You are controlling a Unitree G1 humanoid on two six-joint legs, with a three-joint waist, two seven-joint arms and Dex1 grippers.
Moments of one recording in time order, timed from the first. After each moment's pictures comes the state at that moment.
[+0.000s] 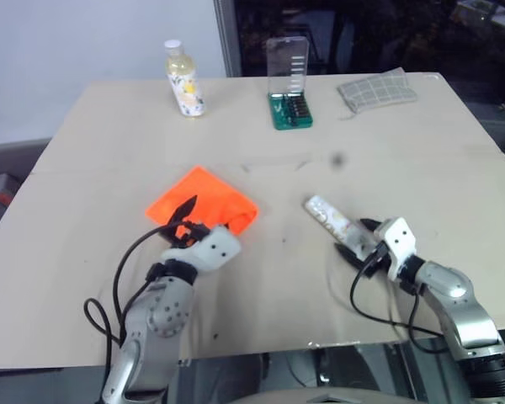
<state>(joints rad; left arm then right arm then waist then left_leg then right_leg) 0.16 0.36 -0.12 -0.58 0.66 0.30 -0.22 -0.01 -0.45 0.04 -0.15 0.17 0.17 0.64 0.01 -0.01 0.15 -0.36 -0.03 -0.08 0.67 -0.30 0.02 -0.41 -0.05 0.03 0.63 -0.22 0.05</state>
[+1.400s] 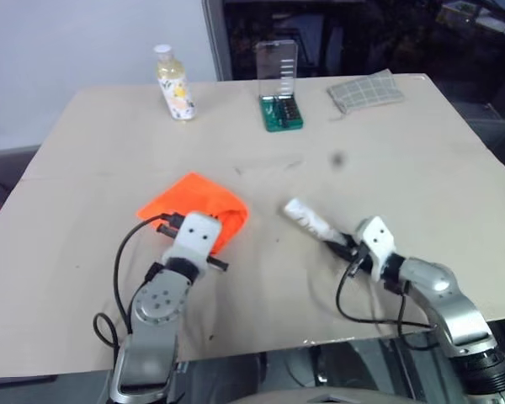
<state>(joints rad) 0.12 0.25 -0.02 -0.63 0.27 0.51 -0.33 -0.10 -0.46 0.19 -0.32 0.21 0.39 0.72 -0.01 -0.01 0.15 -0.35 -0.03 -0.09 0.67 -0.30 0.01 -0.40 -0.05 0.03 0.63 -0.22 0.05</state>
